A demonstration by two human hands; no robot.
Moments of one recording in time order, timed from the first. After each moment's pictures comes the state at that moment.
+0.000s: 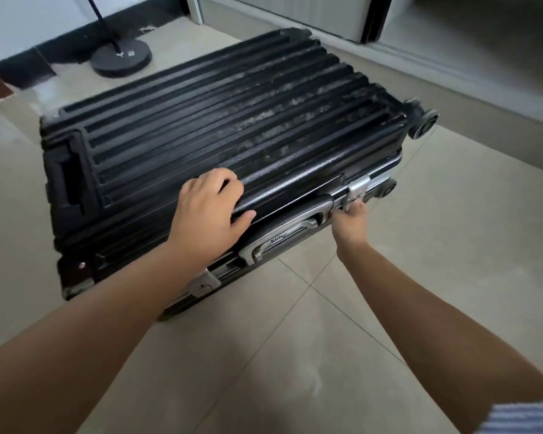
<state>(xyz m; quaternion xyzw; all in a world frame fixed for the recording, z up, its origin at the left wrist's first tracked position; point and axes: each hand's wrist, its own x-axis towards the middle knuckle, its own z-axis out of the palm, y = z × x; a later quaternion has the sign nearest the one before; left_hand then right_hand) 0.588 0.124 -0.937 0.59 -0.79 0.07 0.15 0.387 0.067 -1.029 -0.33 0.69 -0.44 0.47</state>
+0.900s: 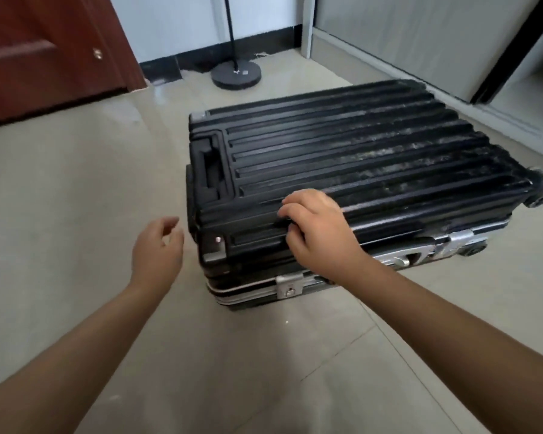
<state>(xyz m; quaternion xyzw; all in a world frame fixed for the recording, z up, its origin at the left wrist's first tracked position) 0.725 0.223 -0.939 0.84 -0.36 -0.13 0.39 0.528 0.126 -0.922 -0.90 0.29 -0.29 0.11</state>
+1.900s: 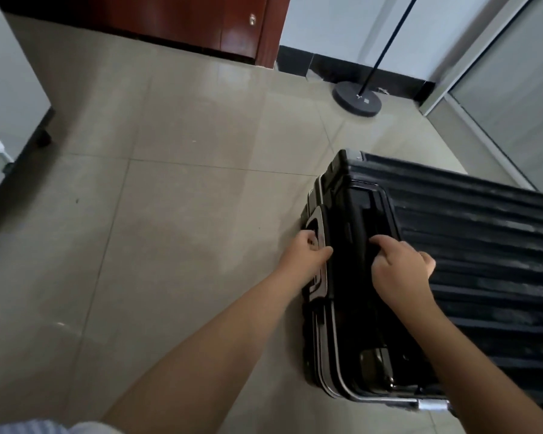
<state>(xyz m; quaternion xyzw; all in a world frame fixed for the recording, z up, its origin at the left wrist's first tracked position) 0.790 0.204 -0.989 0.68 -0.22 -0.46 0.53 0.683 0.153 -0.917 -0.86 0.49 -0.04 0.10</state>
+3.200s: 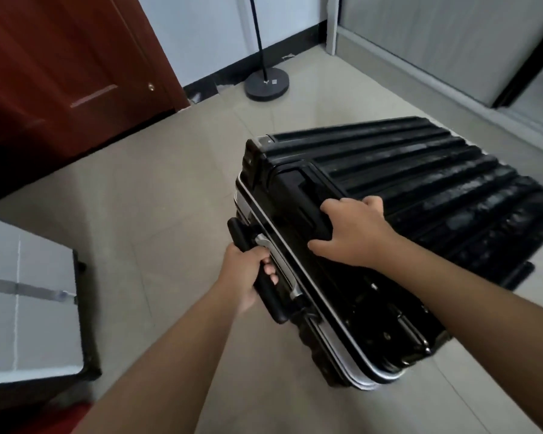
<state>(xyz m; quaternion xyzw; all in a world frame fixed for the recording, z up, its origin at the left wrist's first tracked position) 0.692 0.235 -0.758 0.67 -0.02 -0.53 0.52 0.559 0.142 -0.722 -0.88 0.42 0.04 0.21</state>
